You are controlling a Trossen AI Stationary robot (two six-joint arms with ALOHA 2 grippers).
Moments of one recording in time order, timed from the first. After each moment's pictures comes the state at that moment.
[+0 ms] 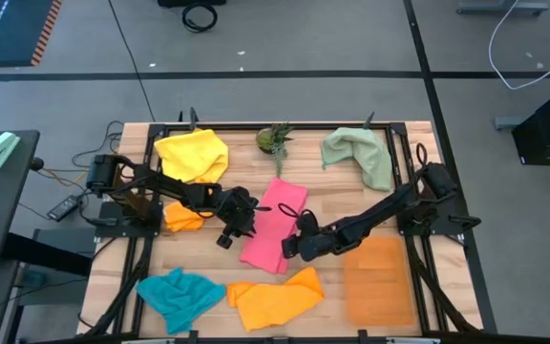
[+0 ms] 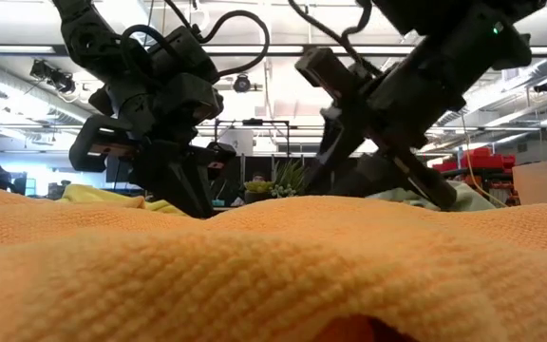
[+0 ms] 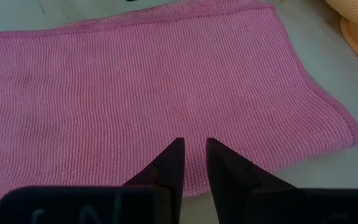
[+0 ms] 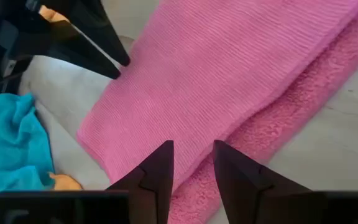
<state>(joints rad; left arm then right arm) 0.02 1.66 0.68 0.13 0.33 0.46 0.36 1.85 0.94 0.05 0.44 1.48</state>
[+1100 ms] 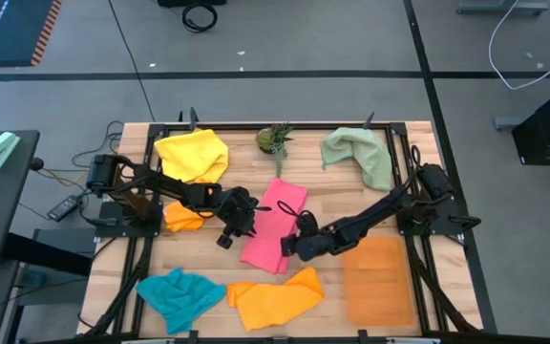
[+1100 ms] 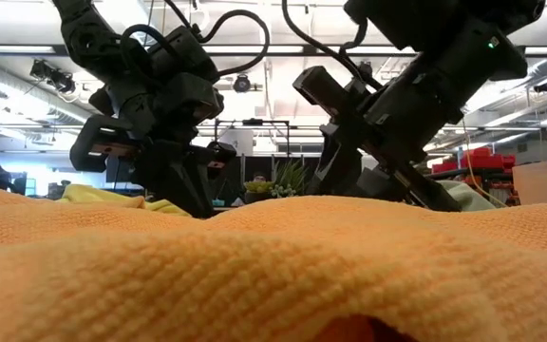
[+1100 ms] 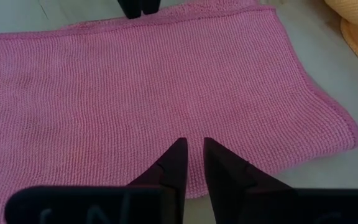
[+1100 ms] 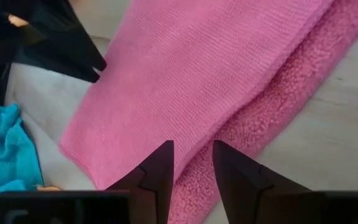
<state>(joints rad) 0.02 1.67 0.68 0.14 0.33 0.46 0.34 1.88 0.94 0.05 0.42 1.54</state>
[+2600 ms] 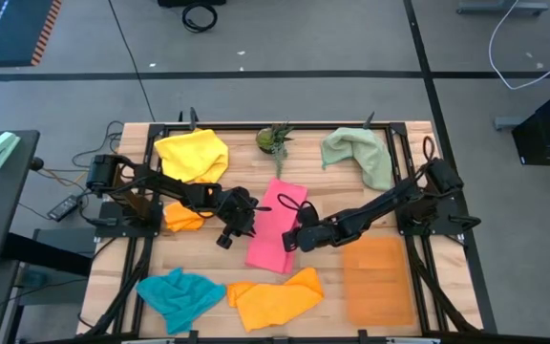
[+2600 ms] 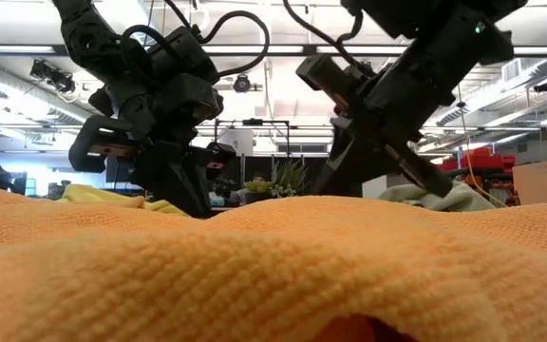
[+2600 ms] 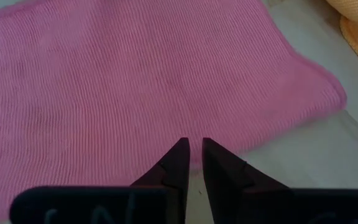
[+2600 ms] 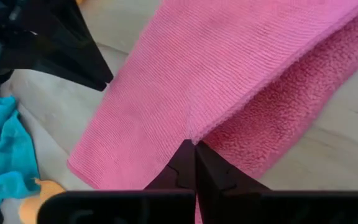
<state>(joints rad) 0.02 1.67 0.68 0.13 0.33 0.46 0.30 1.78 0.94 -0.06 0.38 1.43</state>
